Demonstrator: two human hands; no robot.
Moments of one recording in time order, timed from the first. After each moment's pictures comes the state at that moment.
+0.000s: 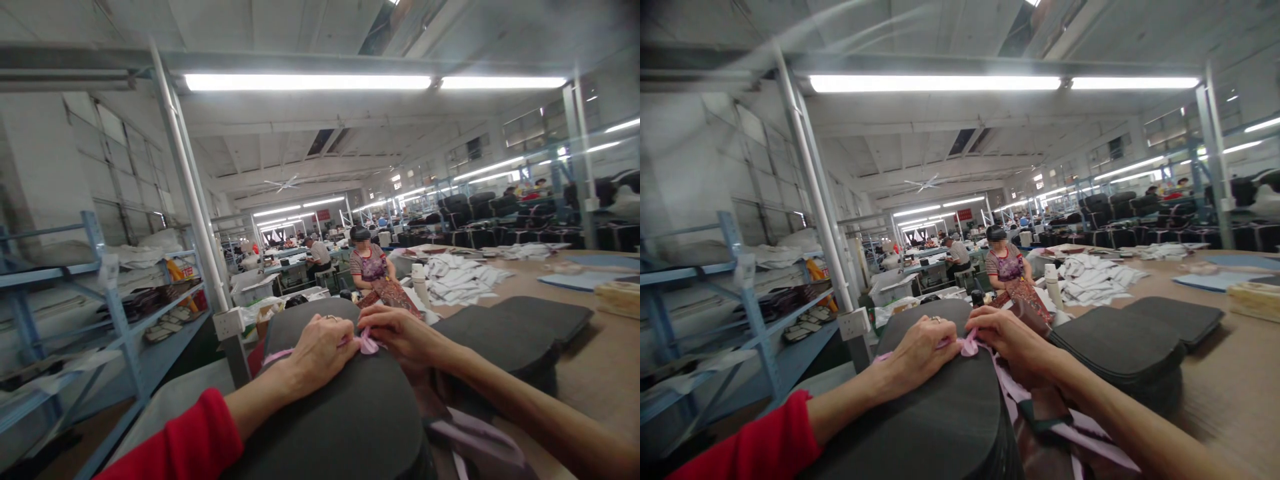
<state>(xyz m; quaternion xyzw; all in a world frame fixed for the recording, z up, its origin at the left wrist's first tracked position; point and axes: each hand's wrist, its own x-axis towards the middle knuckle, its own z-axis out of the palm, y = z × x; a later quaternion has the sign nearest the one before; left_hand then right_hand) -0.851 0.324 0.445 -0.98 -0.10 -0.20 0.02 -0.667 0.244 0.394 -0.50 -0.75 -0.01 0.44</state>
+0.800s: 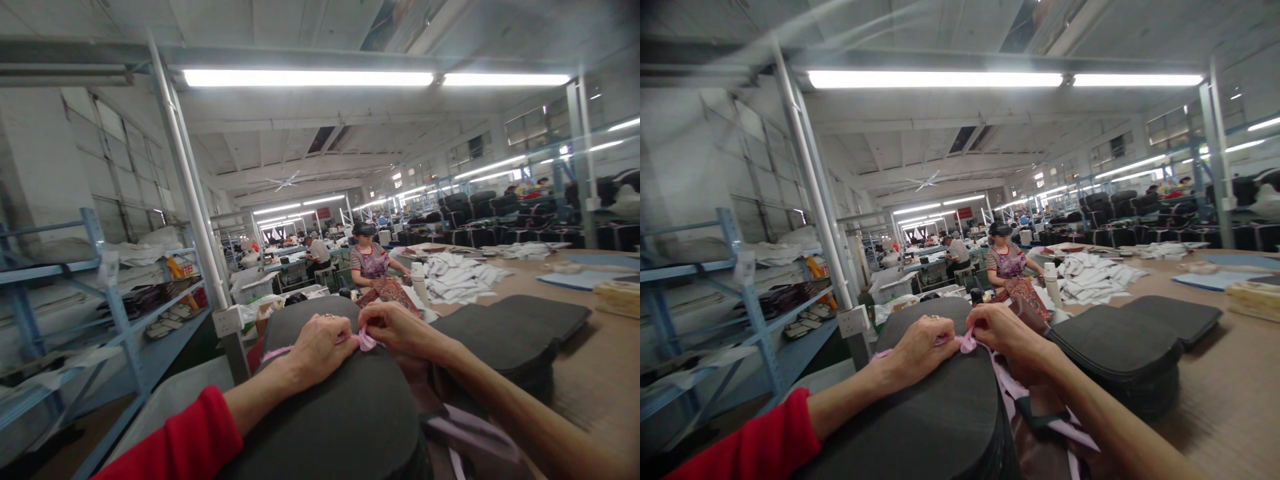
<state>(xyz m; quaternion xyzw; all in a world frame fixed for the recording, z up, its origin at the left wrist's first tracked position) -0.848 0.329 0.439 -0.97 -0.12 -0.20 -0.05 -0.680 0.242 0.409 -0.60 -0.68 0.01 0.42</state>
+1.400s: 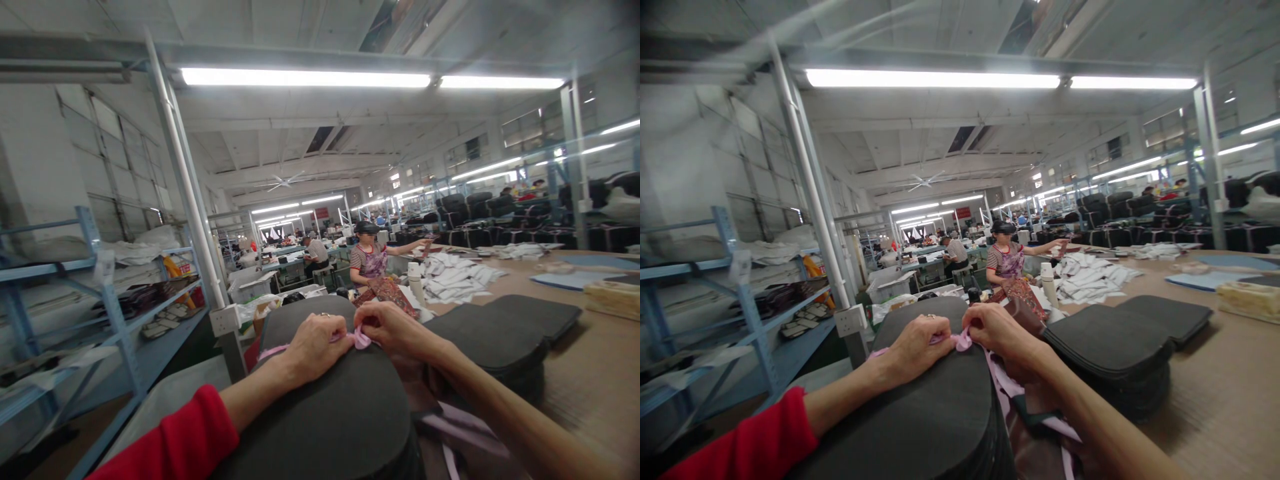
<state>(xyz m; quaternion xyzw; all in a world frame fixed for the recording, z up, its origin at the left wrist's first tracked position) -0.848 0.326 0.442 -0.97 -0.12 -0.21 -0.07 -0.685 0.239 0.414 -0.60 -0.68 0.01 0.42</state>
